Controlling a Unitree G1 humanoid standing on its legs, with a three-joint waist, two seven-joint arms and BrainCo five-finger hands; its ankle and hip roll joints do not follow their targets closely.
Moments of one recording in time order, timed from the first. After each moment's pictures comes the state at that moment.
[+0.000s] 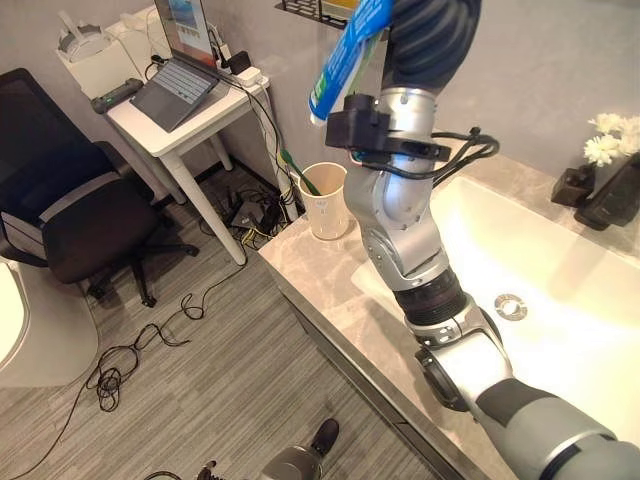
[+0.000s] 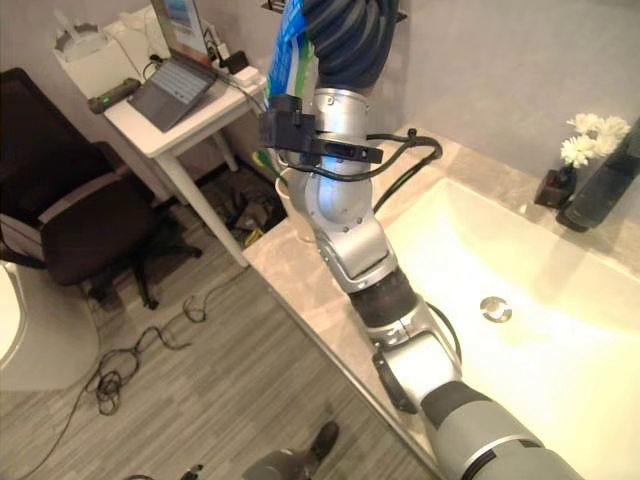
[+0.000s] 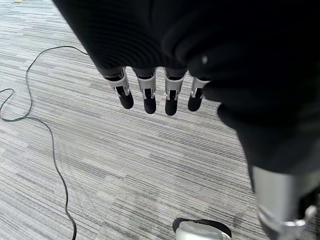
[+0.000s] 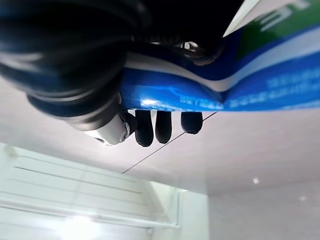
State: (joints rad) left arm 0.04 0.23 -0.34 1.20 0.06 0.00 0.26; right arm -1.06 -0.01 0.28 0.10 0.20 -0.39 -0.59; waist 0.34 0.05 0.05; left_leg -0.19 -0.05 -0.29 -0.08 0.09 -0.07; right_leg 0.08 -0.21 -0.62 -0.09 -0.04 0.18
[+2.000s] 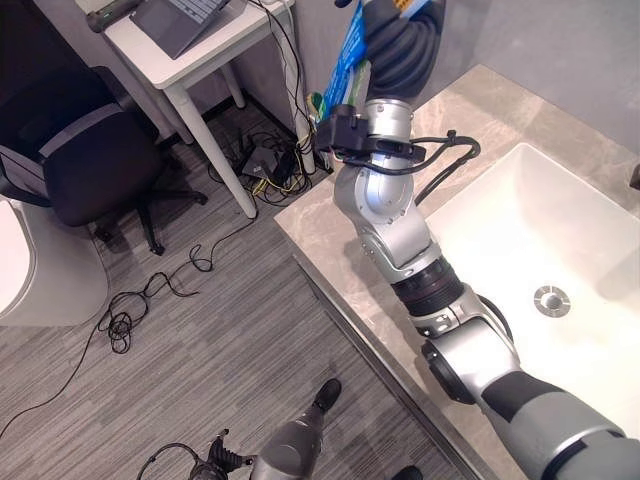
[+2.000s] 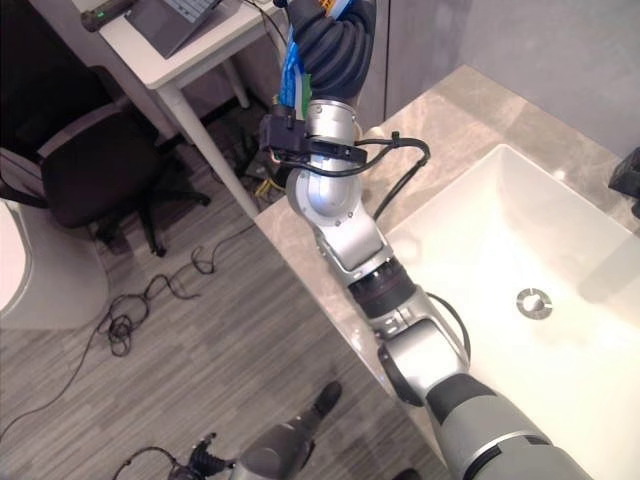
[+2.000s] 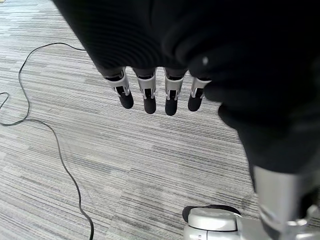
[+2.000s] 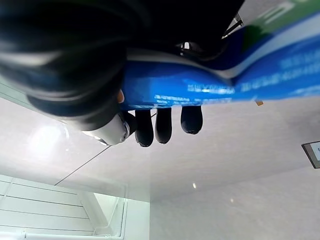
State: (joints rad) left arm -0.01 0.23 -0.40 1.19 0.13 -0.04 0.30; right arm -1.09 -0.04 0.35 0.23 0.22 -0.39 -0.67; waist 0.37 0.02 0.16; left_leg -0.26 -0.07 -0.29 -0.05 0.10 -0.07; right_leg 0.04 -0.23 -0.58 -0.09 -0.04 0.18
